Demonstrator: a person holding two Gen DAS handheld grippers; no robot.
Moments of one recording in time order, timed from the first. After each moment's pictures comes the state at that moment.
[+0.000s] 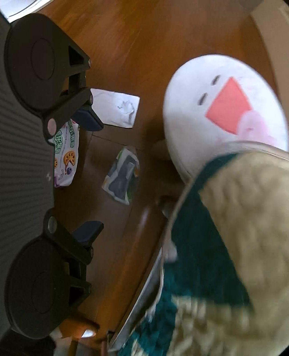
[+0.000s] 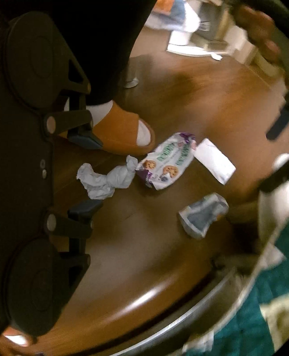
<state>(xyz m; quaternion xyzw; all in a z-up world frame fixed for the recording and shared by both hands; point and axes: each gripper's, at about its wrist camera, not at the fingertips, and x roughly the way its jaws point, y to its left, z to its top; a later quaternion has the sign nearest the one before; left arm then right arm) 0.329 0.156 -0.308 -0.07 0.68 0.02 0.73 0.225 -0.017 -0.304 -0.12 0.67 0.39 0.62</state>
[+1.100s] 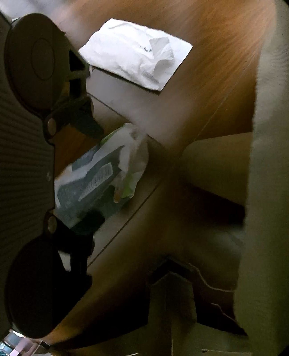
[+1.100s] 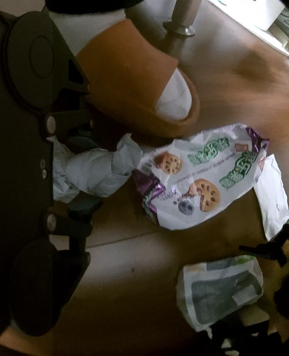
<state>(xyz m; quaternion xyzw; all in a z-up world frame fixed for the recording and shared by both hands) 0.370 0.179 -0.518 -0.21 0.73 0.12 0.64 0.179 0.074 -0.465 -0.30 0.61 0.44 0.59</state>
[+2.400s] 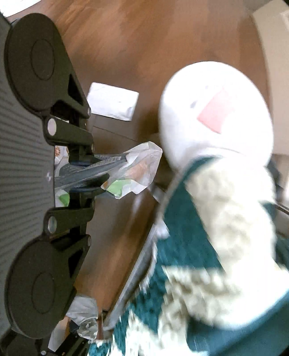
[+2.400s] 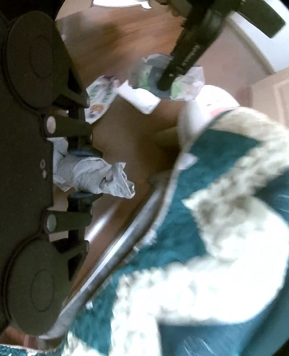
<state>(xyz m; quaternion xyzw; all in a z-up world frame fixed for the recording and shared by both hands) 0.306 0.159 -0.238 -0.10 0.64 -0.01 0.76 0.273 -0.075 -0.218 -0.09 0.55 0.23 0.79</state>
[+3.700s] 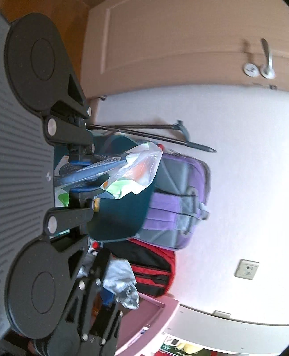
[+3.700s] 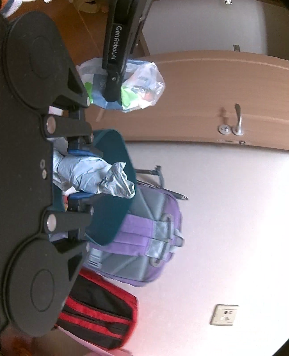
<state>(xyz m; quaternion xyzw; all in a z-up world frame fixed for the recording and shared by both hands) 0.300 0.004 0.206 -0.04 0.30 -0.10 0.95 0.296 -0.185 0.199 -0.07 0.22 0.18 0.96</state>
